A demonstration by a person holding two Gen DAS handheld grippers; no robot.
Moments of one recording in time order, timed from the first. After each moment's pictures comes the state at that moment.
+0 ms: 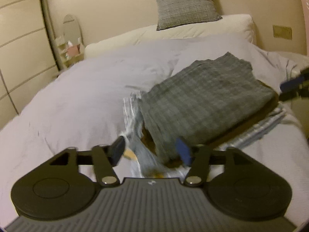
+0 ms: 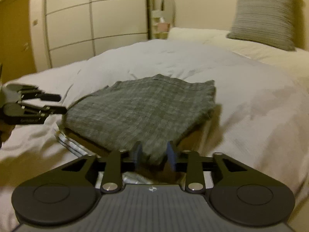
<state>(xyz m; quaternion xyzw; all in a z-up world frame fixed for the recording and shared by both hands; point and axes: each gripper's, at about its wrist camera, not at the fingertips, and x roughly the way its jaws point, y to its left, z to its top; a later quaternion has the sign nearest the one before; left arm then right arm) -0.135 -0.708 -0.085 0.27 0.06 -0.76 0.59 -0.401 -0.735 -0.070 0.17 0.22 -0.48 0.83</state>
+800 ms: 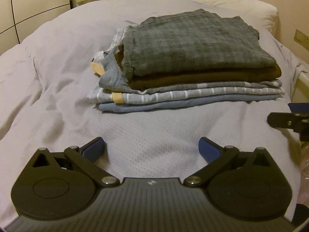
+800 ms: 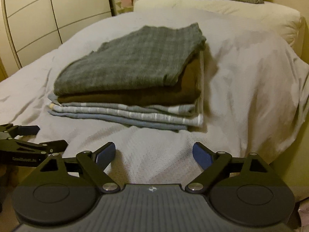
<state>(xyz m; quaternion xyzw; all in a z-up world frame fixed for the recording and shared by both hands) -0.158 -0.693 -0.151 0.29 0.23 -0.71 0.60 -0.366 -0.698 -0.115 0.27 0.26 -0.54 0.75</state>
